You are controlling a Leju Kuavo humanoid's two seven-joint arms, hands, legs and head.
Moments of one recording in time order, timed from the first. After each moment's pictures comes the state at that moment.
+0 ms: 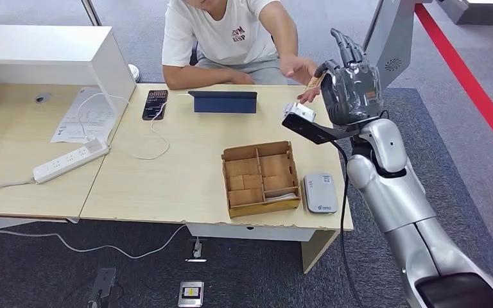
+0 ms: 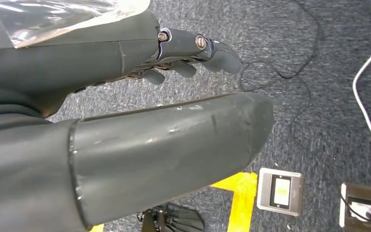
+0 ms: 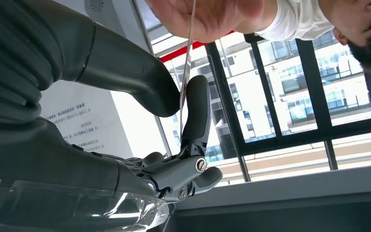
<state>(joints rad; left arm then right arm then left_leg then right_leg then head) -0.23 0.17 -0.76 -0.27 1.03 0.51 -0.20 -0.91 -0.09 0.49 -0.87 1.04 -0.36 -0.17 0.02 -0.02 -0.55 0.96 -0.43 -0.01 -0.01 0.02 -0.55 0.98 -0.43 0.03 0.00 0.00</state>
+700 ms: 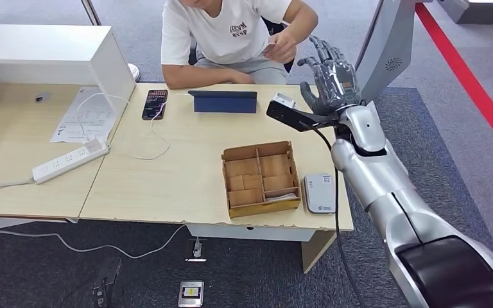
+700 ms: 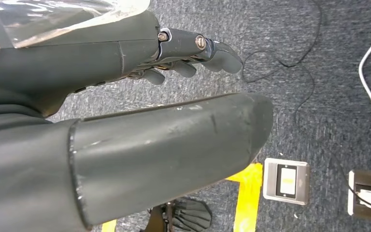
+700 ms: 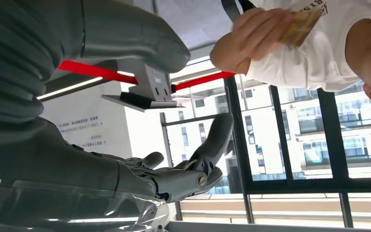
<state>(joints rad) -0.28 0.19 -0.80 -0.31 1.02 0.49 -0.06 -1.08 0.03 0.51 -0.47 1.06 -0.37 -0.17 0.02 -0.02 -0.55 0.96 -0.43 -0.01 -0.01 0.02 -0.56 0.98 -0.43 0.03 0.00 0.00</state>
